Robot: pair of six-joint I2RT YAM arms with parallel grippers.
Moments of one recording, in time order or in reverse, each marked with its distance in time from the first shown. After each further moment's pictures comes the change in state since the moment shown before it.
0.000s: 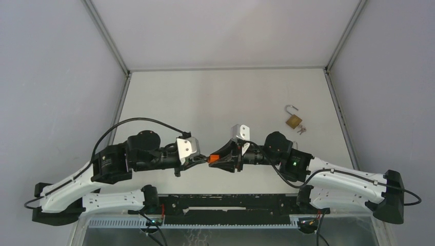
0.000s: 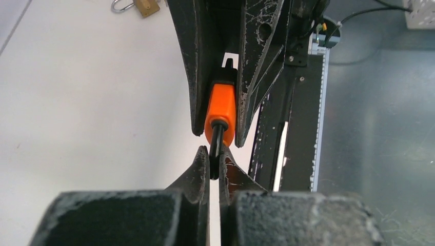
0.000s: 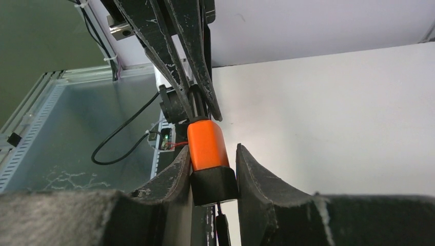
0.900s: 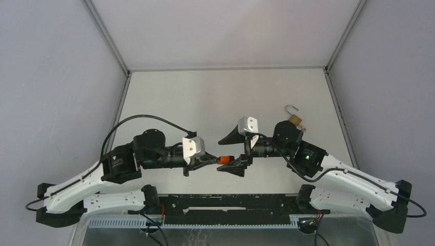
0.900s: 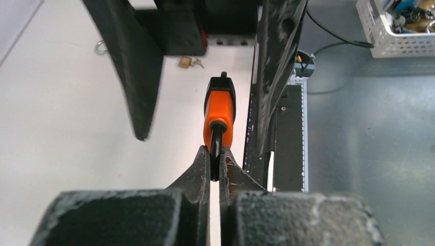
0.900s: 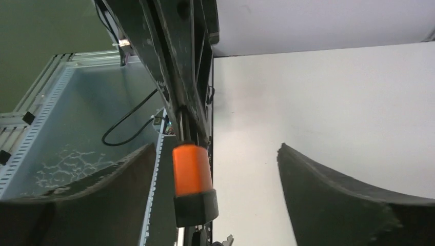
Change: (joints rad) left arm 0.026 -0.005 -0.060 0.196 0.085 -0.029; right arm -0.114 -0.058 0.102 -0.225 -0.158 -0.039
